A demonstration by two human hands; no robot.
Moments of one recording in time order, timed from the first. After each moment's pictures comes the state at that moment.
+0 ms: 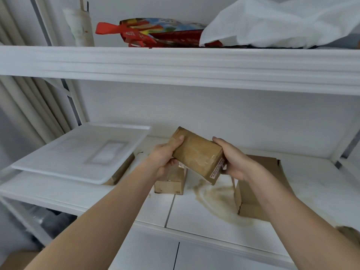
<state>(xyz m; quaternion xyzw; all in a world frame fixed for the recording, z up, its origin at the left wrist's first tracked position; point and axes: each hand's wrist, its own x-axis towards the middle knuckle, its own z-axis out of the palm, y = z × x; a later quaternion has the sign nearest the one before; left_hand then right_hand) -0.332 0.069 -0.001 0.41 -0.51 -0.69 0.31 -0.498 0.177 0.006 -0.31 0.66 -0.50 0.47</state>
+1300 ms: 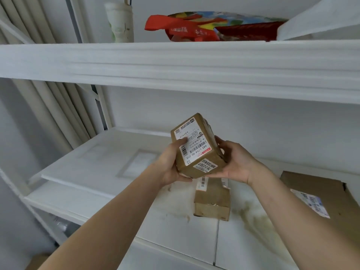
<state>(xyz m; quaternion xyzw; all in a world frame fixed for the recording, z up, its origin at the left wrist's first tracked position) -0.264 -0.043 -0.004 0.40 -0.45 -0.76 0.24 -0.442 0.030 -0.006 -0.16 0.44 -0.59 0.66</state>
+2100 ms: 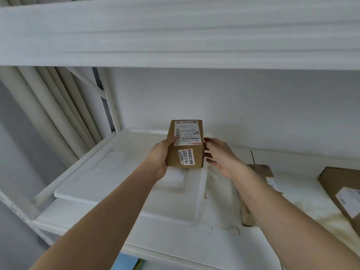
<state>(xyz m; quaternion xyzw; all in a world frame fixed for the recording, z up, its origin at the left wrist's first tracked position) -0.160 -0.178 -0.023 0.39 -0.47 -0.71 0.34 -0.313 -0.112 -0.041 -0.30 0.67 -0.55 0.38</state>
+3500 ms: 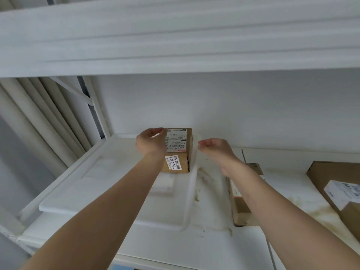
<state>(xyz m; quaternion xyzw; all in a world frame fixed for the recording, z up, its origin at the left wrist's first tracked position) -0.202 -0.195 -0.013 0.51 -0.51 -0.46 0.52 -0.343 -0.104 -0.046 -0.33 0.69 -0.58 0.28</state>
